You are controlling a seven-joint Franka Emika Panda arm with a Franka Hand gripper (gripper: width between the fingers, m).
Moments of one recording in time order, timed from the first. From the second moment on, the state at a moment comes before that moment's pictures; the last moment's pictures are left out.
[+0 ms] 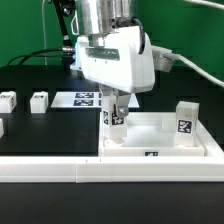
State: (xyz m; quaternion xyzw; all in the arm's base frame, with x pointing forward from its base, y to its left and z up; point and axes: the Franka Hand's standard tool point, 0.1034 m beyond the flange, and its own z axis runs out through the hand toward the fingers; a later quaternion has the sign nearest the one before) arm 0.590 0.004 0.074 -0.81 0.59 -0.03 0.07
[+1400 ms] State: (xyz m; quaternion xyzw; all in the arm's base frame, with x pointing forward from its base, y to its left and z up) arm 0.587 0.005 0.072 -0.99 0.12 -0.06 0.05
